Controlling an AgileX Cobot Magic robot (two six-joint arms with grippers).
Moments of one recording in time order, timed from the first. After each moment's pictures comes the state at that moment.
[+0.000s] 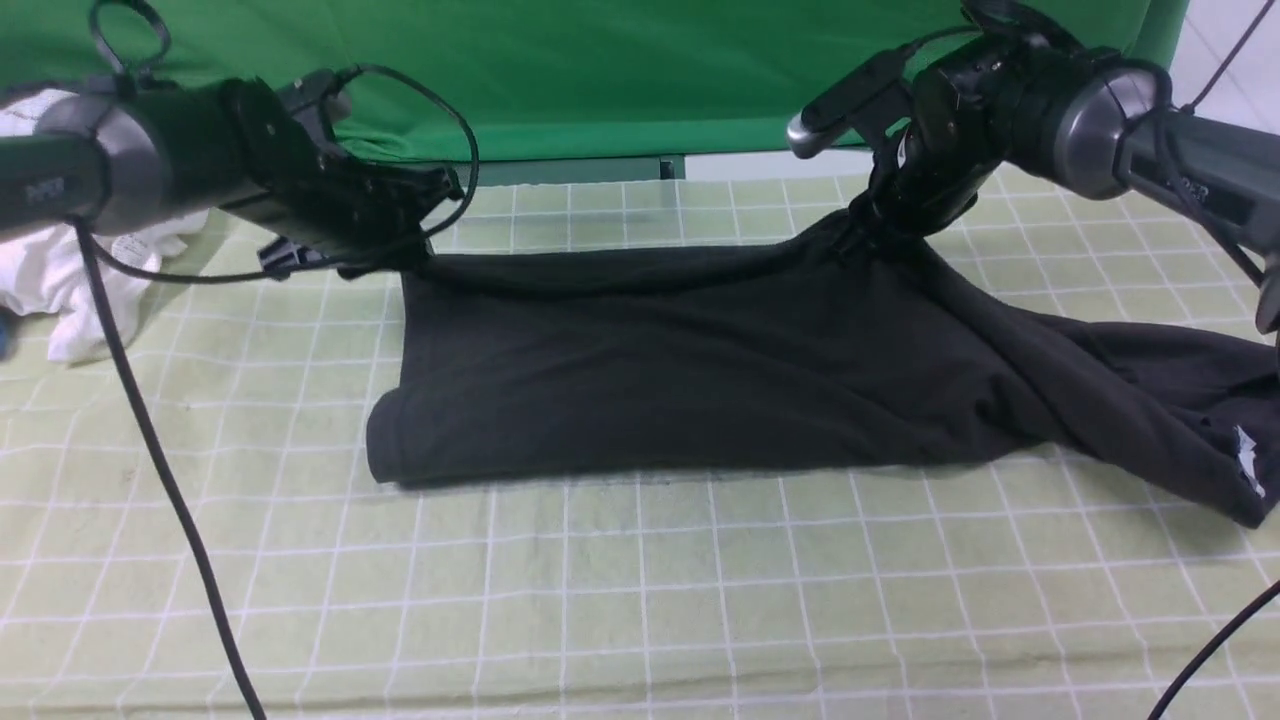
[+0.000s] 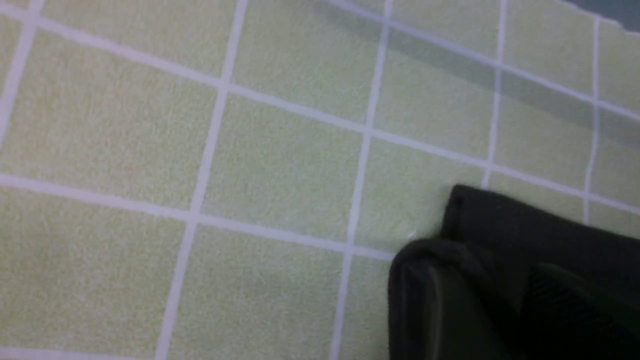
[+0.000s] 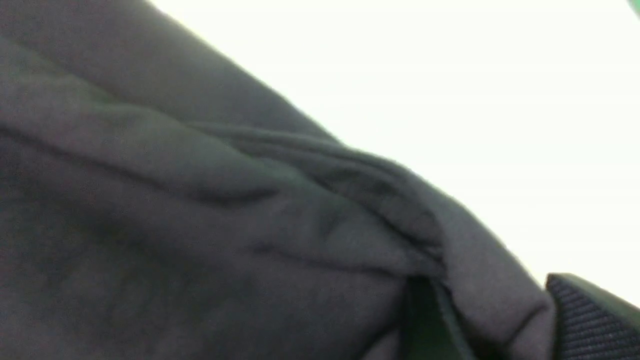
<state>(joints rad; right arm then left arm) 0.35 2.31 -1.93 -0.21 0.69 -0.13 -0.03 2.12 -1.52 -0.33 0.43 -0.15</state>
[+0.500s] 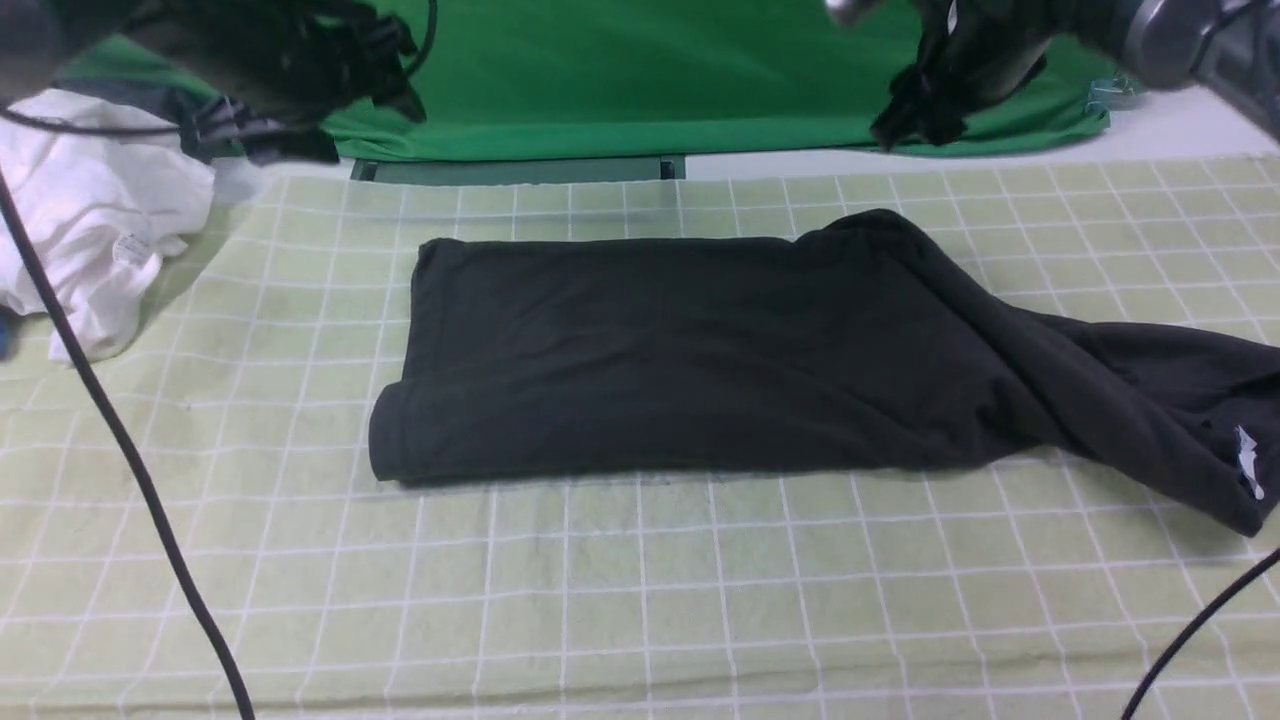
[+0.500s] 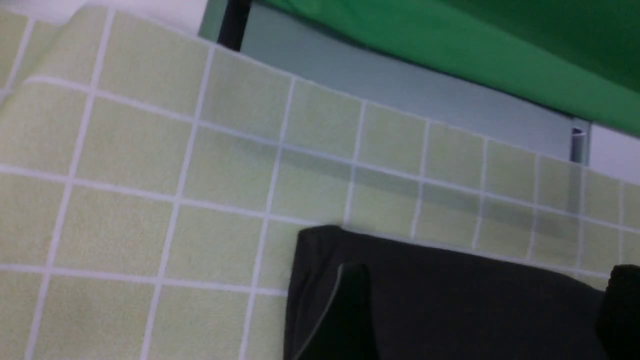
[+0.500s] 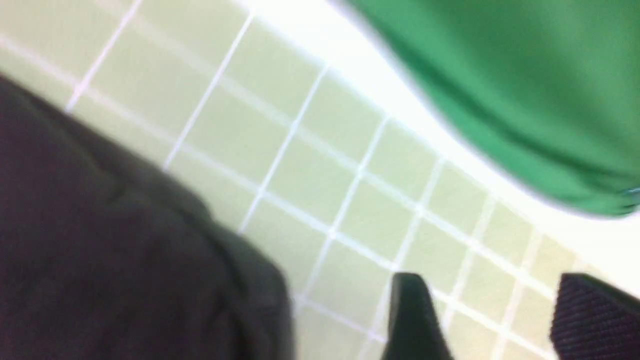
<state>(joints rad) 0.34 2.21 -2.14 -0.27 0.91 -0.15 0.02 2.05 -1.86 -0.32 0.81 -0.15</state>
